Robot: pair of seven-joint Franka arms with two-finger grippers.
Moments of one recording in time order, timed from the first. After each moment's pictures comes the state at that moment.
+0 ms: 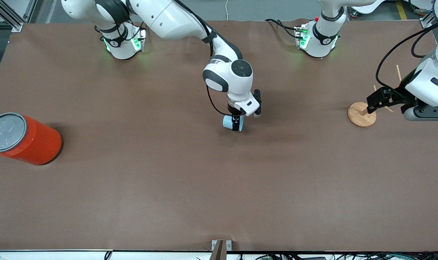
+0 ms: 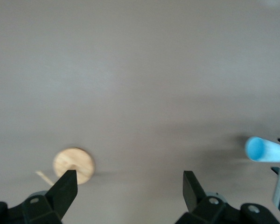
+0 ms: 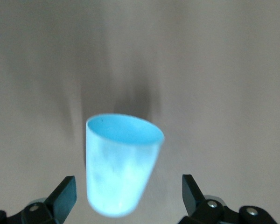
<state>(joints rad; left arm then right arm) -0.08 0.11 -0.06 -1.49 -0.03 1.60 -0.10 0.87 0.77 0.06 -1.35 -0.20 2.14 -0.46</state>
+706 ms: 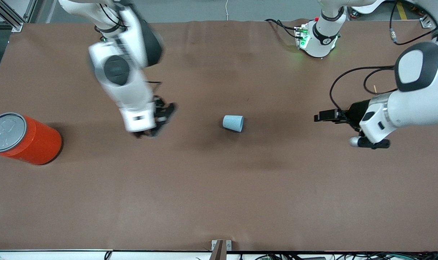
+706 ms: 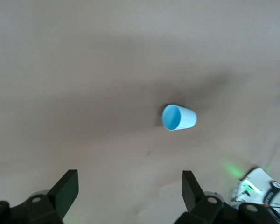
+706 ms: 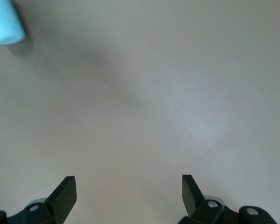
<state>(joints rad) -0.08 0.30 -0.06 -1.58 -0.47 1.64 -0.04 0.30 0.21 0.04 -1.69 0.01 1.80 -0.49</state>
